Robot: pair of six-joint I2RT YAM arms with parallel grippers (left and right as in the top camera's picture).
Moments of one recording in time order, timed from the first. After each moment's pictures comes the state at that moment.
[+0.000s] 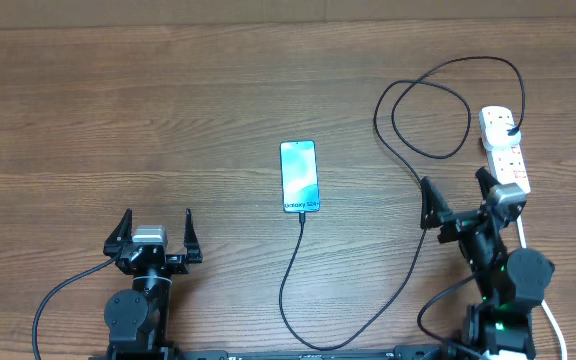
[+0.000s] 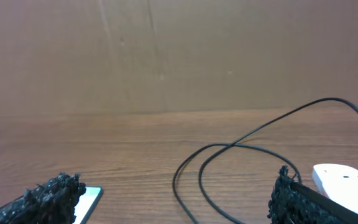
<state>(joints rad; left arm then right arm) 0.00 0.01 0.01 -0.08 -0.02 0.04 -0.17 0.56 0.12 0.40 -0.38 0.12</state>
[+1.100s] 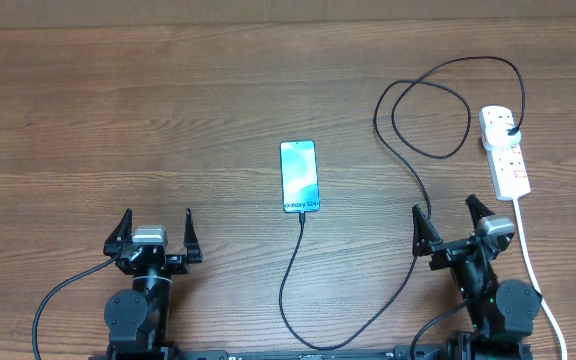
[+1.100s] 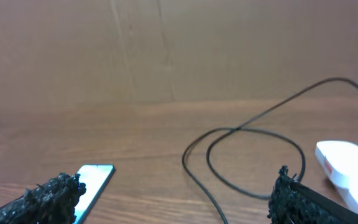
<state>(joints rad) 0.00 0.01 0.01 -0.08 -0.02 0.04 -0.12 0.04 0.02 0.00 -0.35 0.12</state>
